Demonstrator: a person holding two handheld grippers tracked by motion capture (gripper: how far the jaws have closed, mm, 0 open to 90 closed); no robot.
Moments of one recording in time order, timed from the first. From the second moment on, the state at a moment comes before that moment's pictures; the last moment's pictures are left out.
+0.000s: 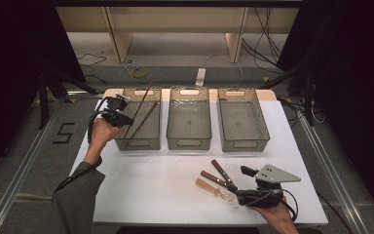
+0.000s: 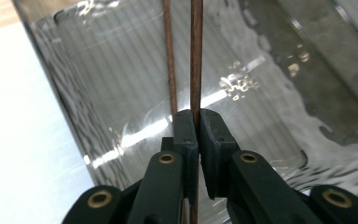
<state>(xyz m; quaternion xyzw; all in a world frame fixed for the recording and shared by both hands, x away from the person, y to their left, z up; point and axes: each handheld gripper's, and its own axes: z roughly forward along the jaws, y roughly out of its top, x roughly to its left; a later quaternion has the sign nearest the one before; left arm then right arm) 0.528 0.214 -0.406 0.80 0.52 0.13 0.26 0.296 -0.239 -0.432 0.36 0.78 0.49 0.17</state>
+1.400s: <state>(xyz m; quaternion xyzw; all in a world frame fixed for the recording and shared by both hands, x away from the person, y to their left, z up) 0.431 0.177 -0.401 0.76 0.45 0.12 0.45 0.316 -0.219 -0.428 0.32 0.83 0.44 0.13</state>
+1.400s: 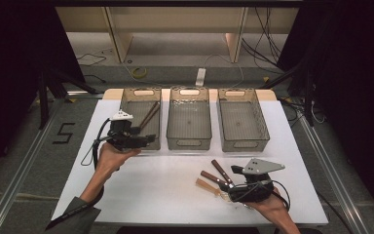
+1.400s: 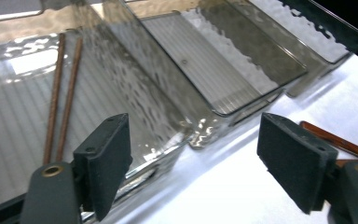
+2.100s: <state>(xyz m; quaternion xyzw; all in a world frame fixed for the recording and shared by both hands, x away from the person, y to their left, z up) 0.381 0.176 -0.407 0.77 0.39 0.11 0.49 0.335 -0.186 -0.432 0.29 0.88 0.37 0.09</state>
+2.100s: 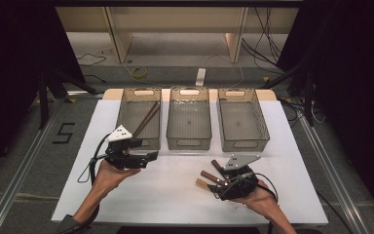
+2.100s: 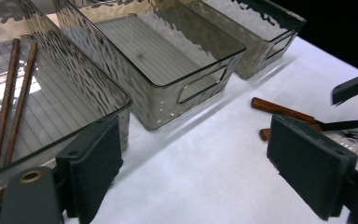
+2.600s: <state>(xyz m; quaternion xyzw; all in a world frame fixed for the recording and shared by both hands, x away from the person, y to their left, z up) 0.361 0.171 -0.412 0.78 0.38 0.12 0.48 0.342 -0.172 -0.442 0.28 0.90 0.32 0.08</state>
